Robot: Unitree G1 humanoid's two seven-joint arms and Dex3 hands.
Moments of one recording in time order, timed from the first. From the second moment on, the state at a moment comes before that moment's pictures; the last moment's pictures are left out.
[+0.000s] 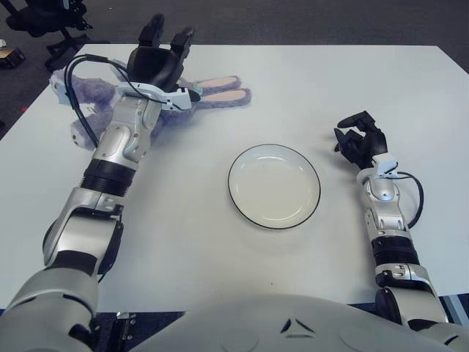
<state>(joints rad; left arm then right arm) -0.76 0.52 -0.30 0.41 0.99 -0.02 0.04 -0.22 -0.21 -0.13 0.35 -0.02 -0.29 -0.05</state>
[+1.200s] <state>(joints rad) -1.05 0.55 -0.44 0.79 0.82 -0.18 -0.43 -0.22 -0.20 -0.13 0.35 -0.02 -0.28 -0.05</state>
